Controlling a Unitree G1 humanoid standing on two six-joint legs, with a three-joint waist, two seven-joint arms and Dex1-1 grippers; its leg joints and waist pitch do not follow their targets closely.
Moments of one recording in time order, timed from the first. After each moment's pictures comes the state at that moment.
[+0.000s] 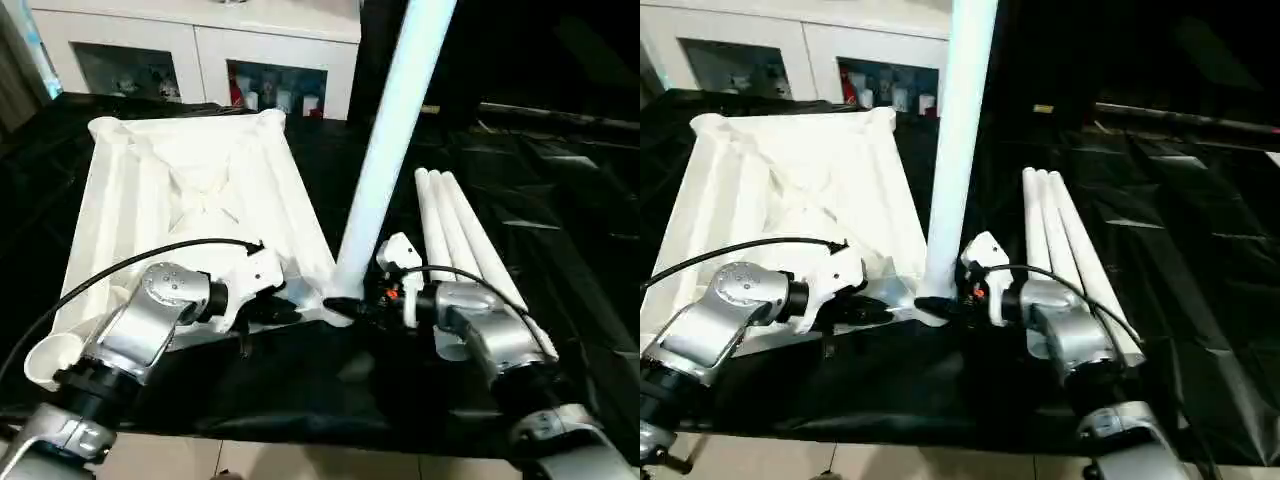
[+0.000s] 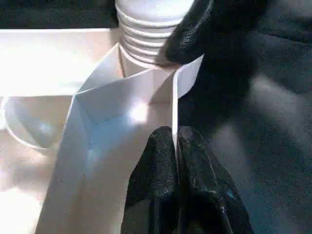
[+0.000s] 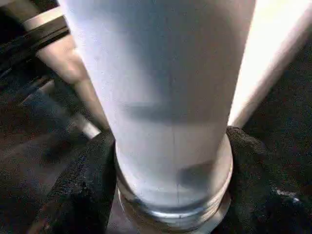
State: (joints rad) left arm -0.50 0.44 -0.31 0.31 0.01 0.35 -1.00; right arm -0.53 -0.13 0.11 0.66 0.15 0.13 0.80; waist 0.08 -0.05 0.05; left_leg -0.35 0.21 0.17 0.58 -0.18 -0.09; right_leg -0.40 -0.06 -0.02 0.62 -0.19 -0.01
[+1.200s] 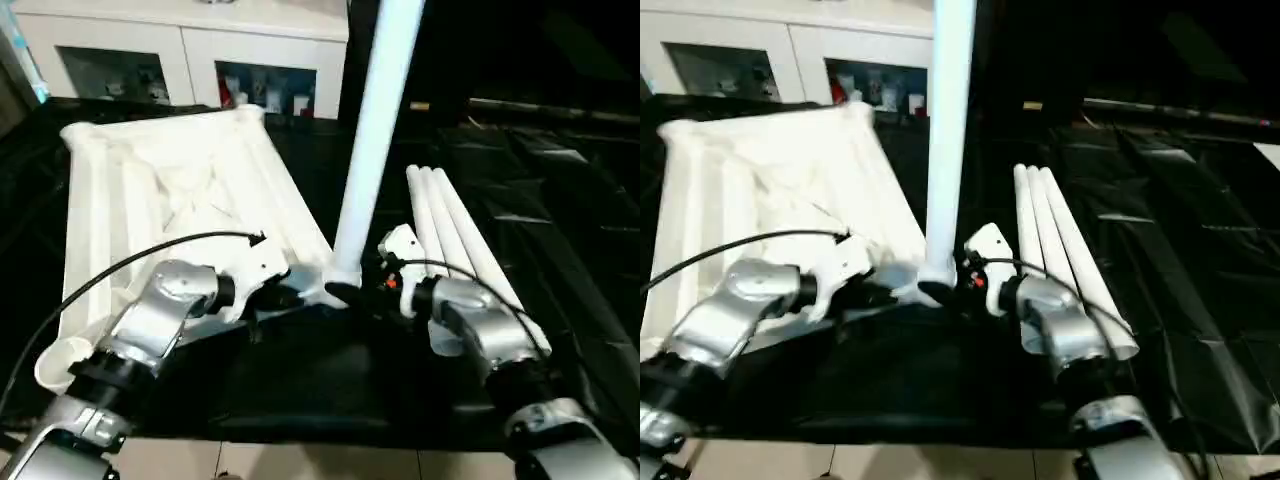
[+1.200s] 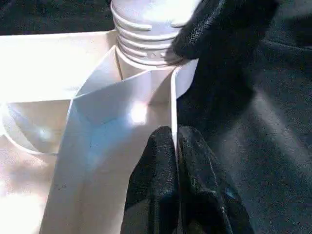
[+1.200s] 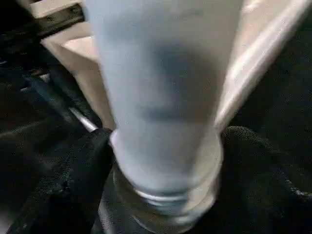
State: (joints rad) left arm -0.50 0.47 -0.31 0.32 -0.01 0.30 -1.06; right arm -0.54 -0.21 0.16 0.63 0.12 0.08 0.95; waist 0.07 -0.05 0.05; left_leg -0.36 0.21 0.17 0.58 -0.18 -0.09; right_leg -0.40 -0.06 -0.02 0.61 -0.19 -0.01
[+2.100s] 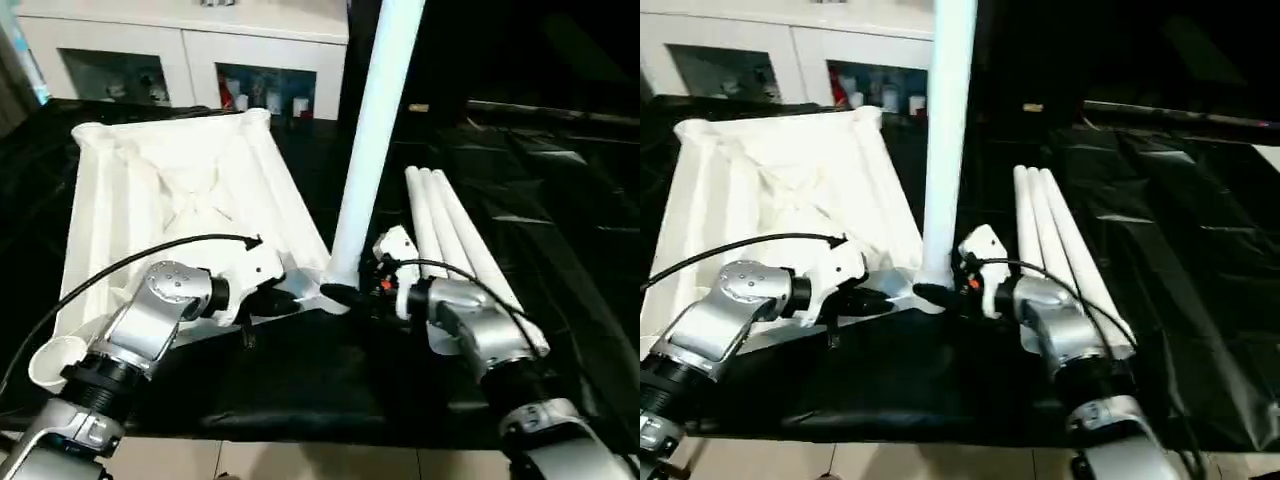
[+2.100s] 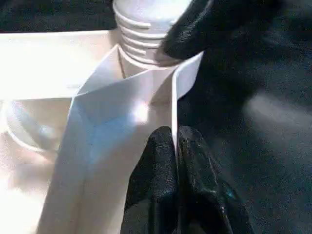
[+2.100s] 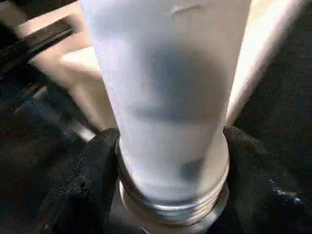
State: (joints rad) left arm -0.53 0.39 -0.30 0.38 0.03 0.33 -0.95; right arm -0.55 -0.09 0.08 0.71 0.14 0.09 0.71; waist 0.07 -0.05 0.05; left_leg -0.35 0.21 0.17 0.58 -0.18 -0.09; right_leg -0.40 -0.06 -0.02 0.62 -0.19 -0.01
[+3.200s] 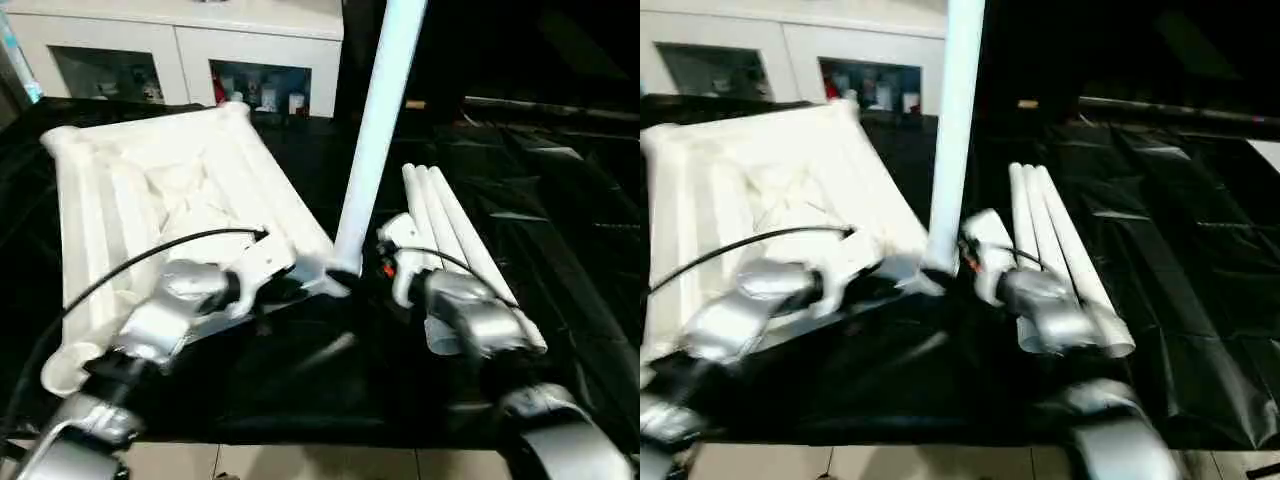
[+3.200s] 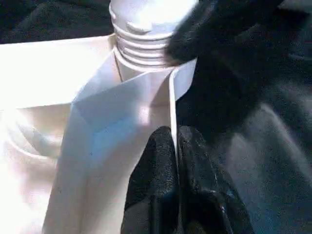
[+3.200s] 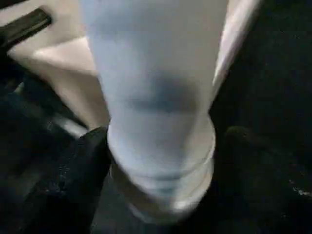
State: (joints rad) left arm -0.50 0.45 -0.29 0.34 0.01 0.27 -1.00; right arm -0.58 -0.21 0.14 0.70 0.12 0.07 0.90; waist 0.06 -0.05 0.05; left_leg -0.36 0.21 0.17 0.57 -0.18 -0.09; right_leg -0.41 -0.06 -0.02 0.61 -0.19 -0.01
